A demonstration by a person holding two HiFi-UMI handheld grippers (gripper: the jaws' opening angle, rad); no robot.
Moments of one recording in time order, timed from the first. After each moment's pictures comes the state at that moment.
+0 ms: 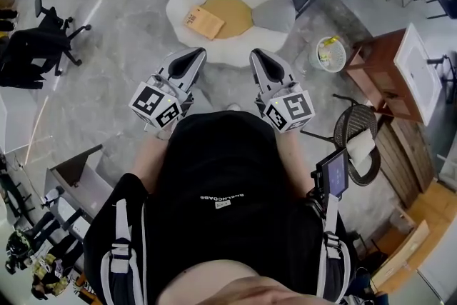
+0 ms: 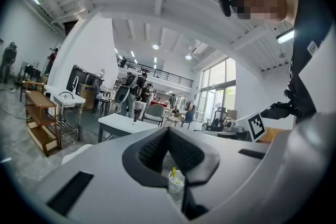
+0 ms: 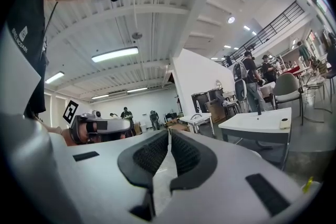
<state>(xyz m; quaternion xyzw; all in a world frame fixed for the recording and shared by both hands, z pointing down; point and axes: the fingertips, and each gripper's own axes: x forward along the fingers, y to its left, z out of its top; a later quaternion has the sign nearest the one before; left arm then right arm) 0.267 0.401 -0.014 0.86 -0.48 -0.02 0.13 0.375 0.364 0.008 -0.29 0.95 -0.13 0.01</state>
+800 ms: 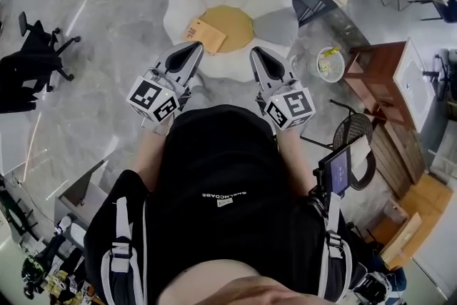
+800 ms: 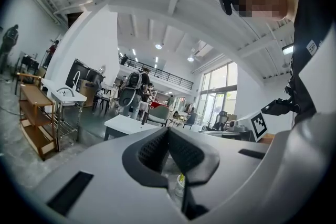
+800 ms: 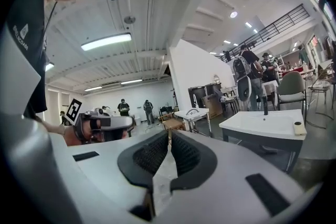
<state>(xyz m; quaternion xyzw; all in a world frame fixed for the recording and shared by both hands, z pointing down) 0.118 0.250 0.001 0.87 -0.47 -0.03 0.15 0.239 0.225 0.018 -0.31 0.94 -0.13 -0.04</state>
